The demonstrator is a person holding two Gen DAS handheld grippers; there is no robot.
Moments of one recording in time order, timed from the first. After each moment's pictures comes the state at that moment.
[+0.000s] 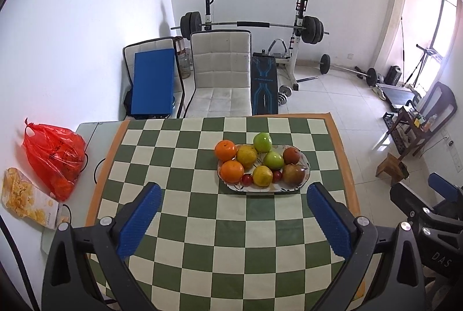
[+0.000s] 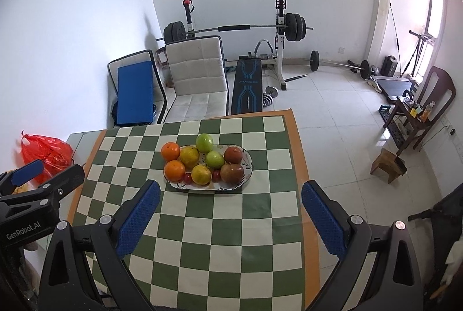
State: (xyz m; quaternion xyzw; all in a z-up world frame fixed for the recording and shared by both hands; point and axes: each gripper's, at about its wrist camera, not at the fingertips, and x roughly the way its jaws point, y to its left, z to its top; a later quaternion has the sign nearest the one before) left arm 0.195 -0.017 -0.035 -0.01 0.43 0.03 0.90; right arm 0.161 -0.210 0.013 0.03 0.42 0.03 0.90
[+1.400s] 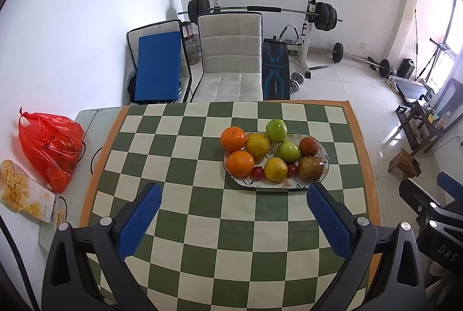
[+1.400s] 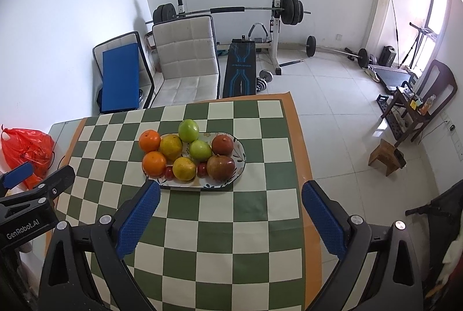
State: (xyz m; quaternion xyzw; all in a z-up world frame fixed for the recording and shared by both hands) left arm 0.227 -0.014 -0.086 0.00 0.46 0.05 0.89; right arm 0.225 -0.208 -0.074 0.02 0.46 0.02 0.89
